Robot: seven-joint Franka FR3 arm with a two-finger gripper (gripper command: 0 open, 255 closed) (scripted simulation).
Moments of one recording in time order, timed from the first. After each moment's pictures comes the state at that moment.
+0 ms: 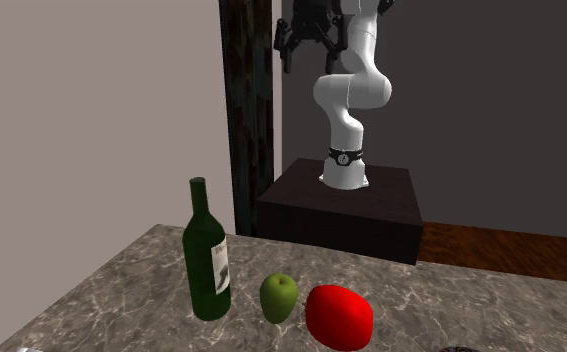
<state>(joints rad) -0.05 -0.61 -0.07 -2.37 -0.06 1.86 0.06</state>
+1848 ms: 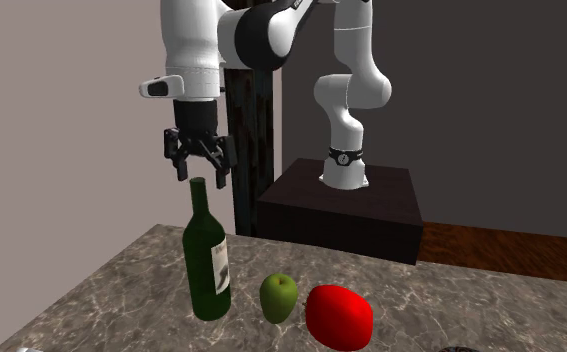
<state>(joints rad) -0.13 0.24 -0.26 -2.01 0.06 2.27 -0.36</state>
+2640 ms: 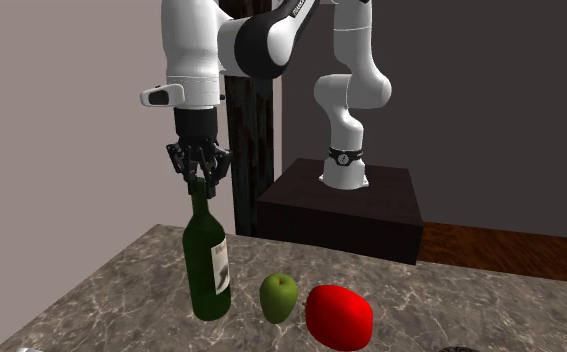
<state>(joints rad) -0.13 0.26 -0.26 -2.02 0.07 2.30 -0.37</state>
